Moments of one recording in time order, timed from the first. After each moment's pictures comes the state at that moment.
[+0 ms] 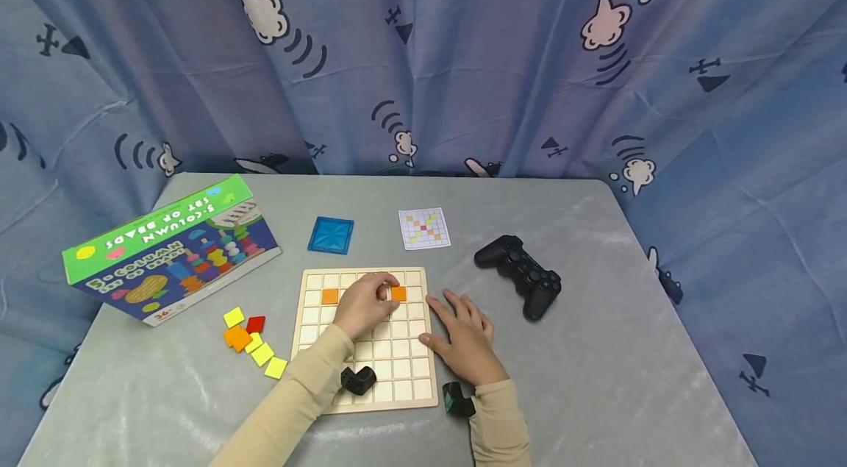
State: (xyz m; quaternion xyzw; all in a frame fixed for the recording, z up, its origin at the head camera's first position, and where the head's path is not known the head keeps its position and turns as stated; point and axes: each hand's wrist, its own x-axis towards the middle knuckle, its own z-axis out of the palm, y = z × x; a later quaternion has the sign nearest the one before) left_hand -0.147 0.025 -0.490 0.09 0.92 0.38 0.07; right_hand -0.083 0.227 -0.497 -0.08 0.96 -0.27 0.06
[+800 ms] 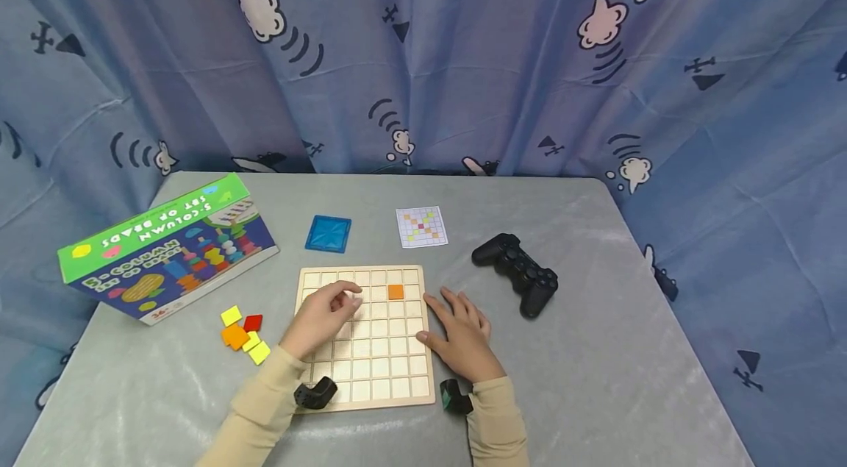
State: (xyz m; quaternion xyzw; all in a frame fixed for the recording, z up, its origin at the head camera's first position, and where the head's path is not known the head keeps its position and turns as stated) left_hand -0.118 -0.031 -0.476 0.08 0.88 0.46 0.05; right_hand -0.084 0.229 -0.495 -0.08 0.95 -0.28 0.08
